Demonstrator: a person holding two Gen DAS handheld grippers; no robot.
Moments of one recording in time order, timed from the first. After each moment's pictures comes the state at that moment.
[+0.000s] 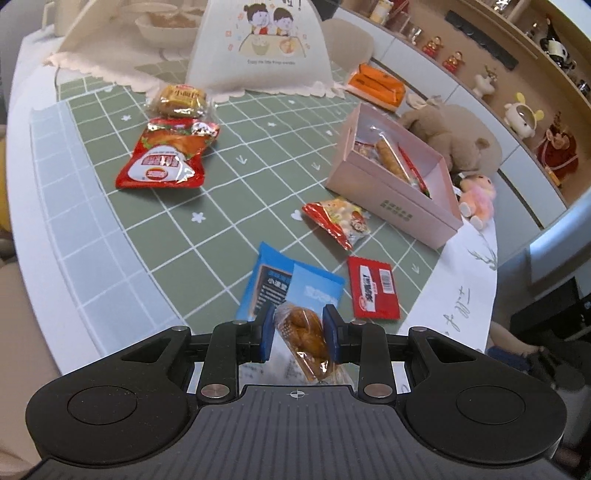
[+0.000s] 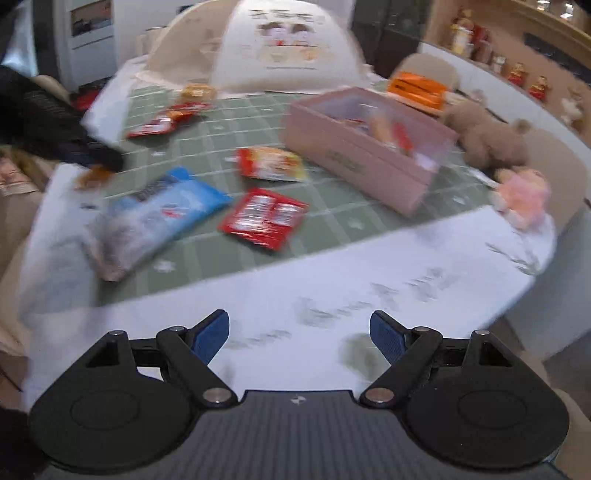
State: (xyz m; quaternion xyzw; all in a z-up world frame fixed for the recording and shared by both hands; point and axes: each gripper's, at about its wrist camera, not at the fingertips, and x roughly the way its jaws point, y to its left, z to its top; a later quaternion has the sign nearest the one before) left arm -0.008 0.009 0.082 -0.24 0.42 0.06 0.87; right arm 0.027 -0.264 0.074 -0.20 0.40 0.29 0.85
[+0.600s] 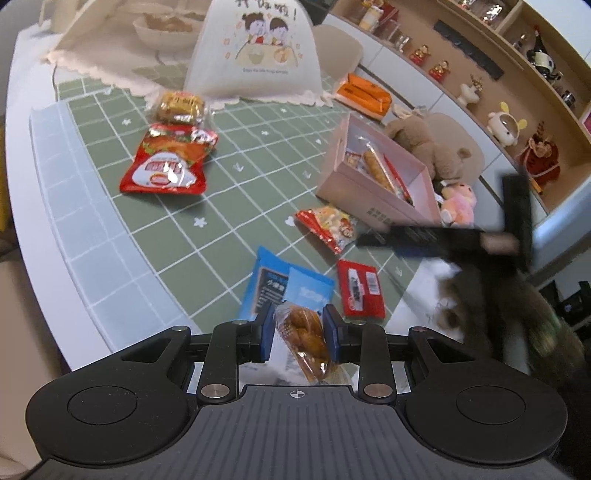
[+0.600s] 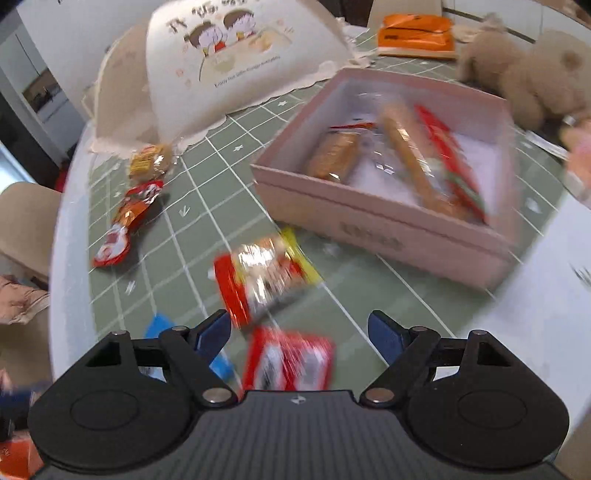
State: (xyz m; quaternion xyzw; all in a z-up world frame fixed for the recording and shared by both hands) left arm -0.021 0.034 0.090 -0.26 0.42 0.03 0.87; right arm 0.191 -0.157 0.062 -0.04 0.51 0.29 0.81
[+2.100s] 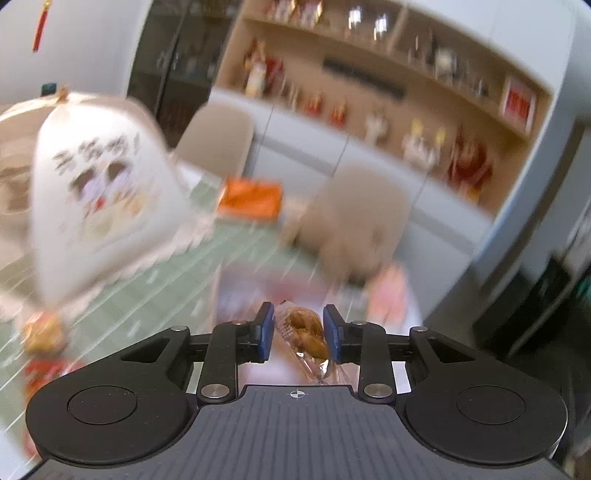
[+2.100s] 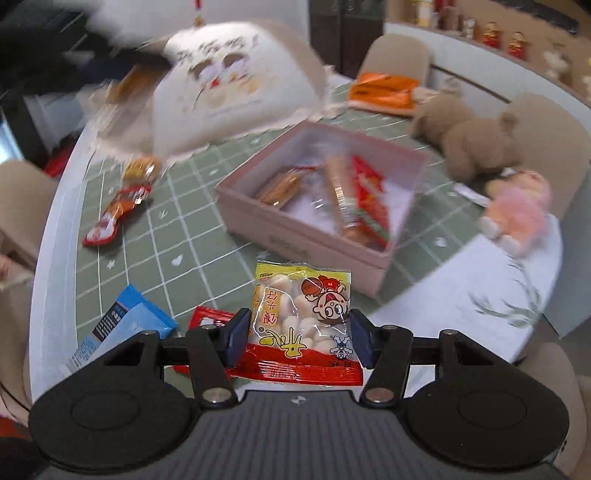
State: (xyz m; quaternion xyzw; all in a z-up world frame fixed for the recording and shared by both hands) left arm 0.167 -0.016 0.210 -0.17 0.29 -0.08 0.94; right arm 0.156 -0.257 0.125 -0.10 0.43 0.28 0.85
